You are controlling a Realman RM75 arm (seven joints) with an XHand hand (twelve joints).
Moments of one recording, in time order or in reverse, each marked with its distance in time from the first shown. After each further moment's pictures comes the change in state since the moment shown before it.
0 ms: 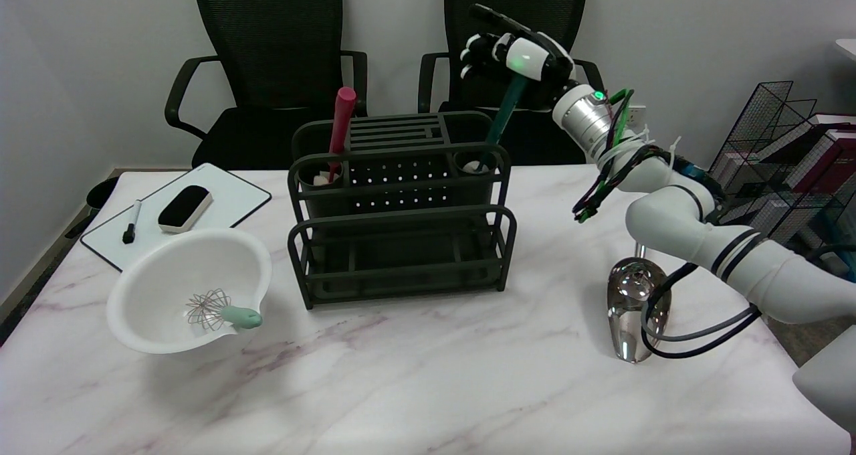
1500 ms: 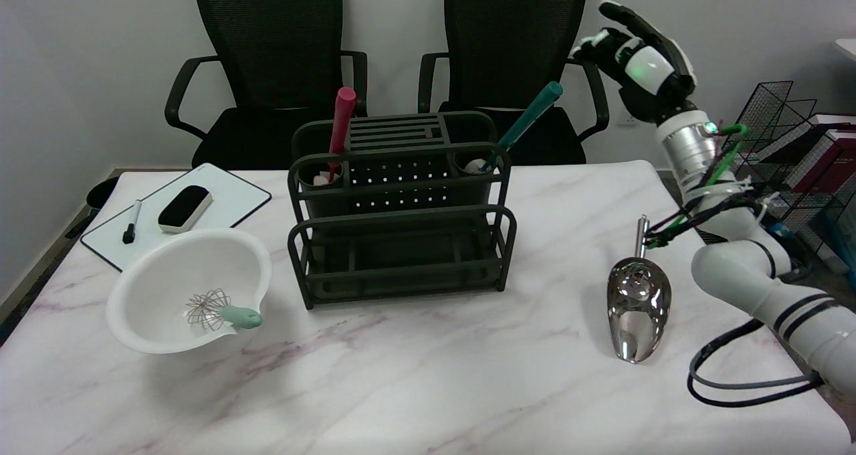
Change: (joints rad) arm -0.363 0.008 0.417 0.019 -0.050 0.267 -0.030
